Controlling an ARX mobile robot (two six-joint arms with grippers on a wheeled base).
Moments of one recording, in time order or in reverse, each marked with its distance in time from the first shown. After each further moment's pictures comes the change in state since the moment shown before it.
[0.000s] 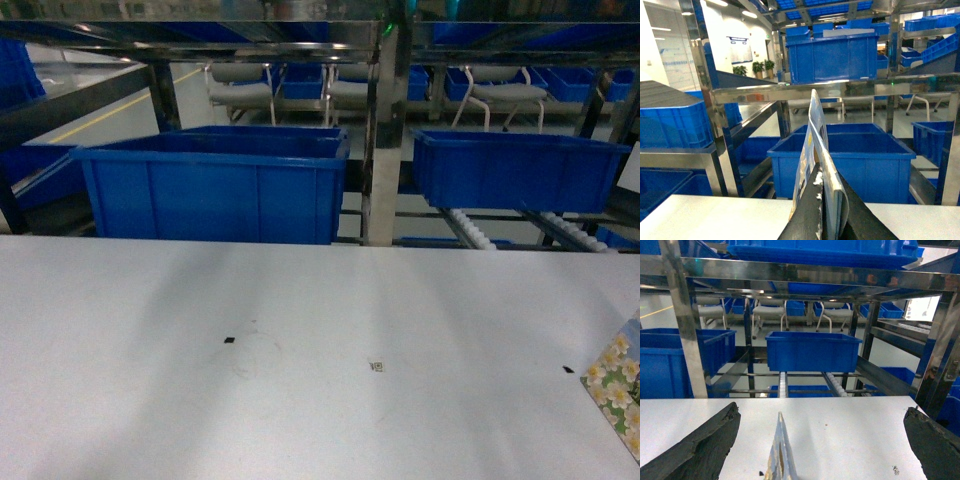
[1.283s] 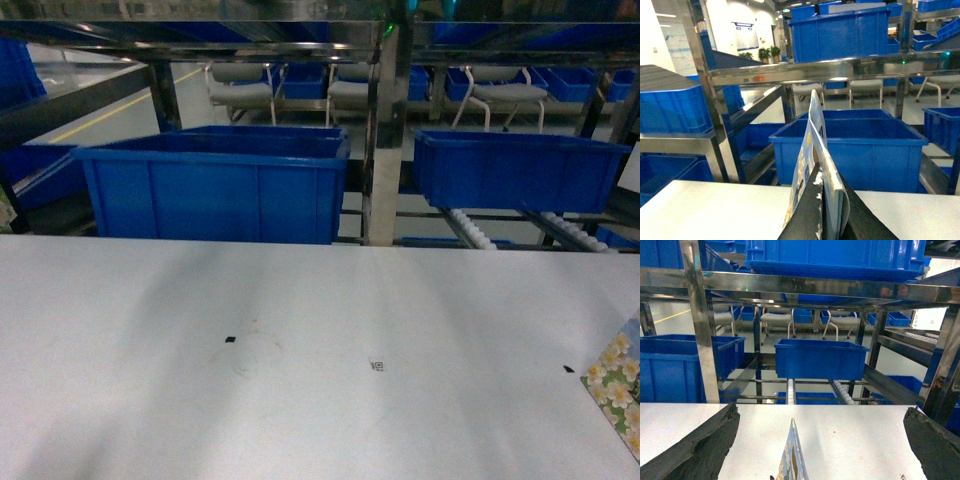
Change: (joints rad) left arm -0.040 0.294 0.001 0.239 -0.066 0.000; right arm 0.044 -0.179 0.001 -0.151 0.021 -0.001
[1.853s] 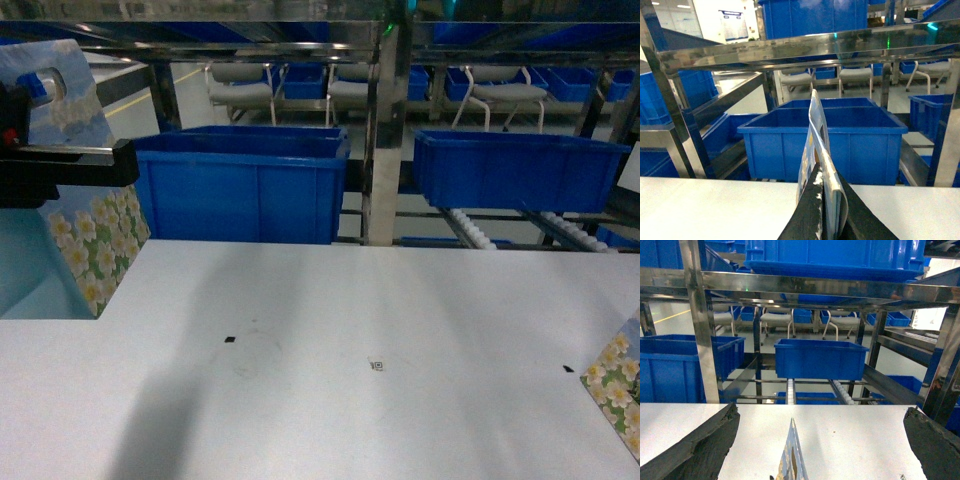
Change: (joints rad) left arm -0.158 0.521 0.127 0.349 -0.150 -0.019; right arm 0.000 0.000 0.000 0.000 0.000 0.000
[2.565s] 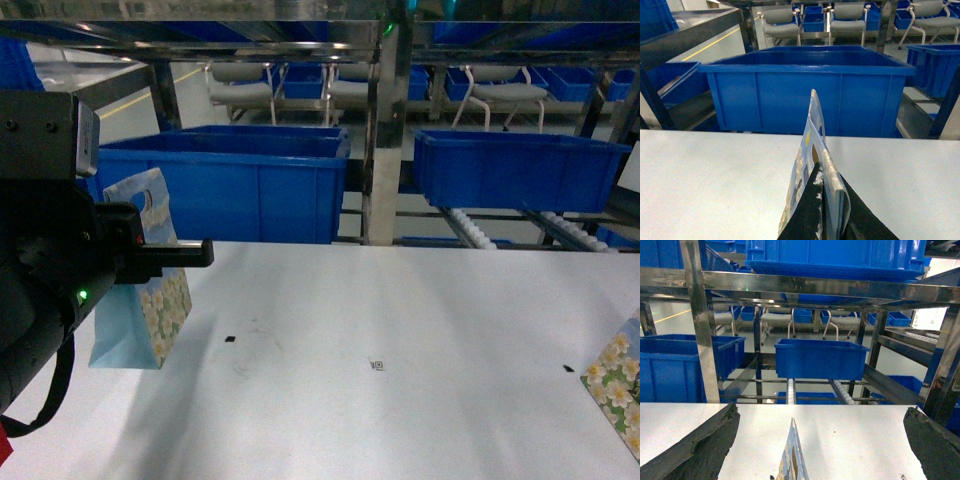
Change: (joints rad) left arm 0.084 0.463 0.184 0.063 0.129 -0.137; right arm 0.000 0.000 0.000 0.000 0.000 0.000
